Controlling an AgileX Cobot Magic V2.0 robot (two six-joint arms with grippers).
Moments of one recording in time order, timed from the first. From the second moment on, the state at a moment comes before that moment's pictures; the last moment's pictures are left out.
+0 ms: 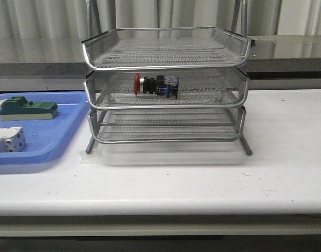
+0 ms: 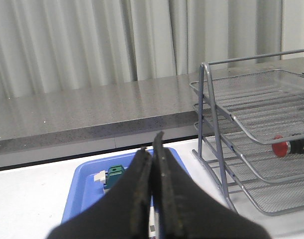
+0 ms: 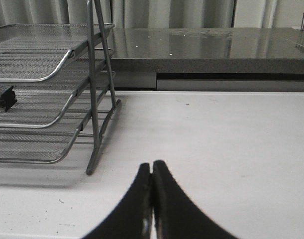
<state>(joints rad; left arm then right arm) -0.09 0.08 -0.23 -0.30 0.16 0.39 0.02 -0.01 0.03 0.05 0.09 -0.04</state>
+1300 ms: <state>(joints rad) 0.02 0.00 0.00 0.04 0.07 -0.01 0.02 -0.01 0.03 0.05 0.09 -0.04</state>
